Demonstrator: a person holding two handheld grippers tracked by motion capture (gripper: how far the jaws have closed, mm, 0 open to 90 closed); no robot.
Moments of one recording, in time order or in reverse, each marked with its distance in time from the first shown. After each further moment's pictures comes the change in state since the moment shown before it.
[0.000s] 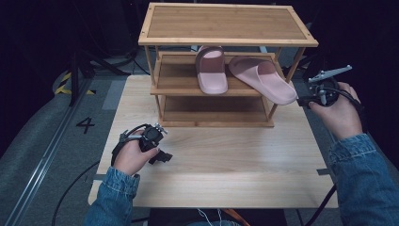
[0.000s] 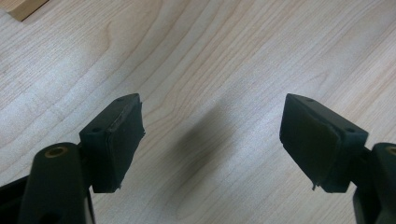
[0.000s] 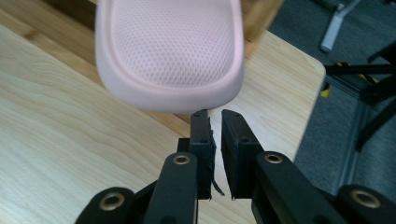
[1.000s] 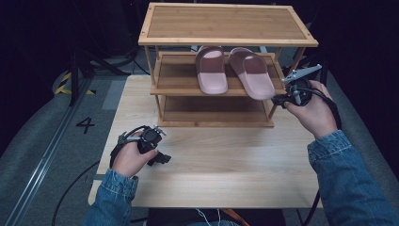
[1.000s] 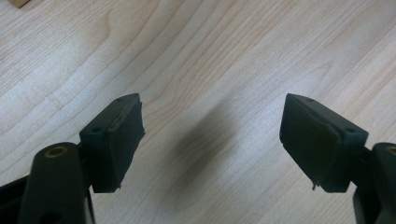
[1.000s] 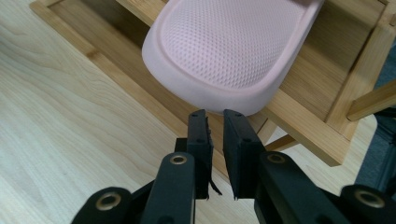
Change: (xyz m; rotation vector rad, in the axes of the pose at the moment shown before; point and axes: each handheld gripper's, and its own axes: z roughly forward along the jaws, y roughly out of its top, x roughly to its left) left arm 0.000 -0.007 -0.001 0.003 -0.001 -0.011; right arm 0.047 0.033 0.020 -0.054 0.102 -0.117
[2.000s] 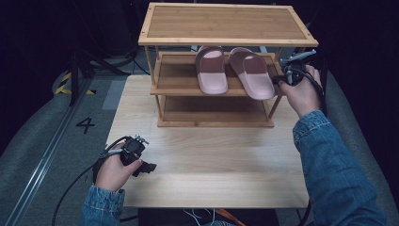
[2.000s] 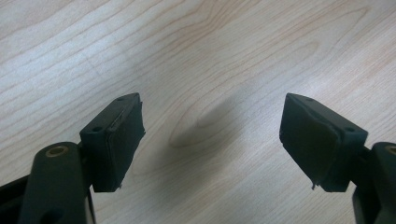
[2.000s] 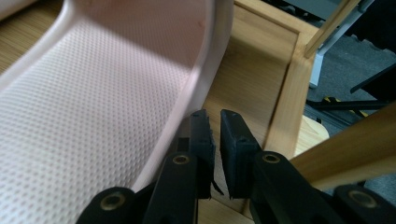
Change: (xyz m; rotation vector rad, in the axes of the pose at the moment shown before) left arm 0.007 -0.053 -0.016 -0.006 0.042 -0.120; right arm -0.049 0.026 0.048 -0.087 -0.166 0.144
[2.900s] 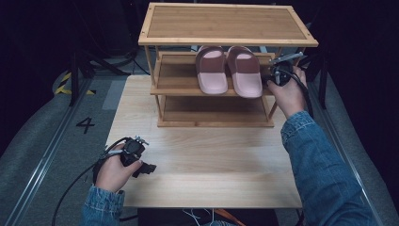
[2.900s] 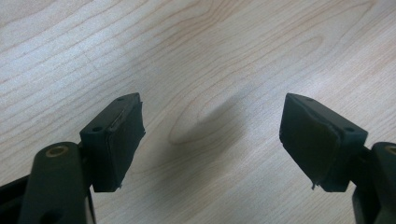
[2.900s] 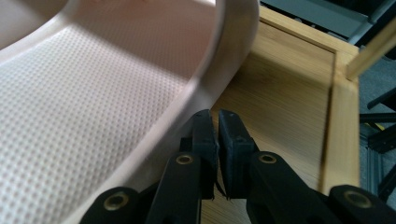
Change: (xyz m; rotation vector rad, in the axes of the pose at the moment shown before) left arm 0.000 -0.001 0.004 0.011 -0.002 -0.002; right arm 0.020 0.008 0.025 -0.052 0.024 0.012
